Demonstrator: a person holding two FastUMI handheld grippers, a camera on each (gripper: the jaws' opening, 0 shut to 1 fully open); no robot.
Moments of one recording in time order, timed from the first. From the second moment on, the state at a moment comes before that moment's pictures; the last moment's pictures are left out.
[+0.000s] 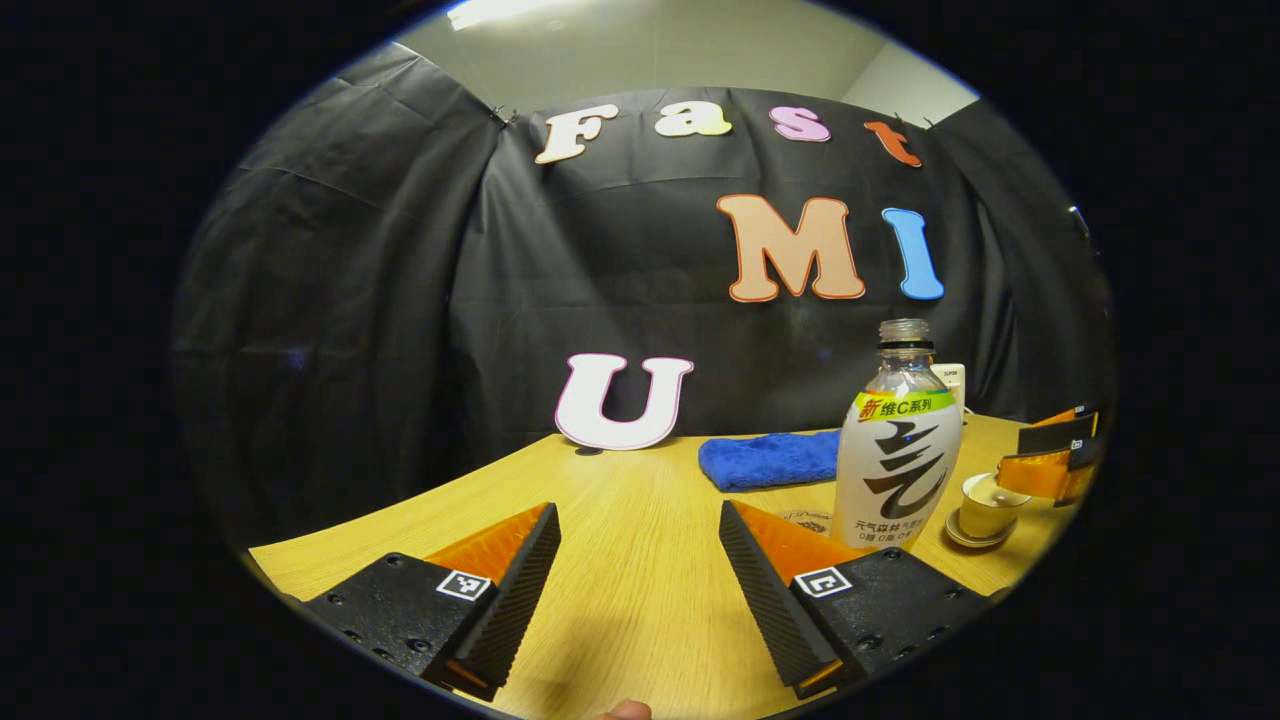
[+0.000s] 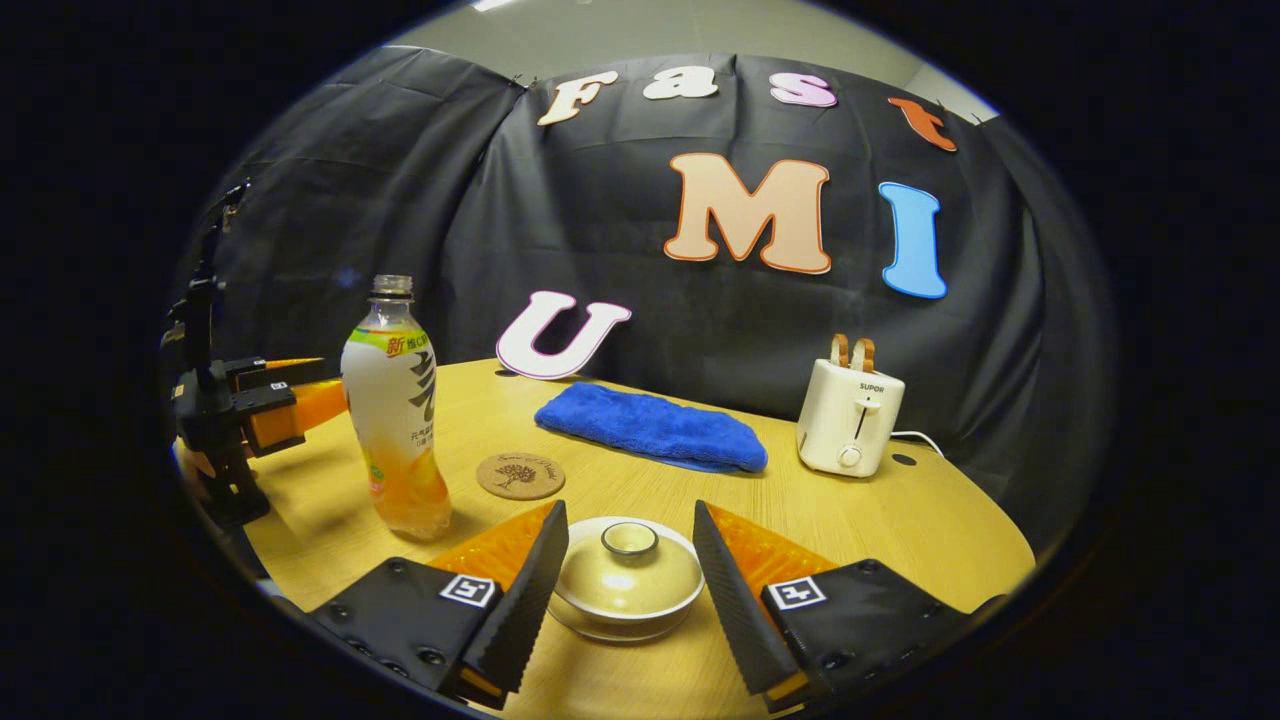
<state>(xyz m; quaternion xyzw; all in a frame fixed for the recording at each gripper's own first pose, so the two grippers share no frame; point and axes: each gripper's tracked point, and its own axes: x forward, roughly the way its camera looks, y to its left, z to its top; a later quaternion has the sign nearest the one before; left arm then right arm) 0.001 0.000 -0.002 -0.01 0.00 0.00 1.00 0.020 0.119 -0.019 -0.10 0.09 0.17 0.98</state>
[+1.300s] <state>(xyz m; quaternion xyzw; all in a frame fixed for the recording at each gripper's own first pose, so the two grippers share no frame) -0.004 -0.005 -0.001 -0.01 0.00 -0.01 1.00 0.020 0.104 0.003 -0.03 0.06 0.15 0.99</state>
